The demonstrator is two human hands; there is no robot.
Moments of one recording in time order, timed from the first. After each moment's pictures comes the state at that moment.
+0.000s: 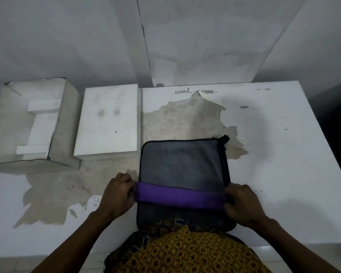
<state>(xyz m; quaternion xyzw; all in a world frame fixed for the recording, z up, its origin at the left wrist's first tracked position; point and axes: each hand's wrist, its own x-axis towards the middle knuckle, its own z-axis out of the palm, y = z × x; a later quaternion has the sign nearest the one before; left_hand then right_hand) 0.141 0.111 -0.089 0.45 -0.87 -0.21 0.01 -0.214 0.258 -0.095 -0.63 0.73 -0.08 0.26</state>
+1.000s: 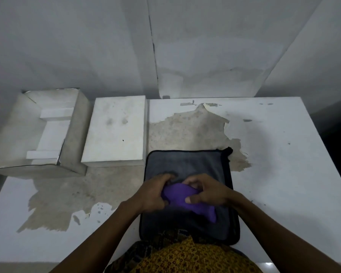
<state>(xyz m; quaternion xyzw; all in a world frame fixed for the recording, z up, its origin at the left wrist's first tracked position) 0.066 0.102 -0.076 0.40 -0.80 -0.44 -0.01 -0.152 0.161 -0.039 -0.51 0.55 -0.19 0.63</state>
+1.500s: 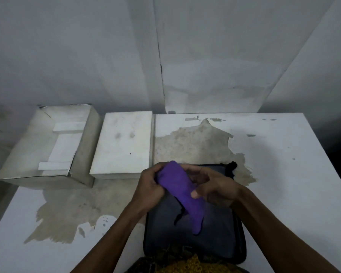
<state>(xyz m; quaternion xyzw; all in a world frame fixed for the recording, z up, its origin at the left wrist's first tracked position) 0.051 0.091 -0.005 0.43 -0.61 -0.57 0.35 -0.147 0.128 0.021 -0.31 0.35 -0.32 0.82</state>
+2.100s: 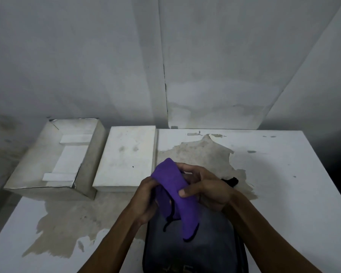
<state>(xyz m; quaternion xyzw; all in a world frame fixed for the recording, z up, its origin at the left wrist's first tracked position) 0.055 0.078 0.015 0.40 -0.37 -0.77 0.33 -0.126 0.105 0.061 -0.37 0.36 -0.36 0.78</state>
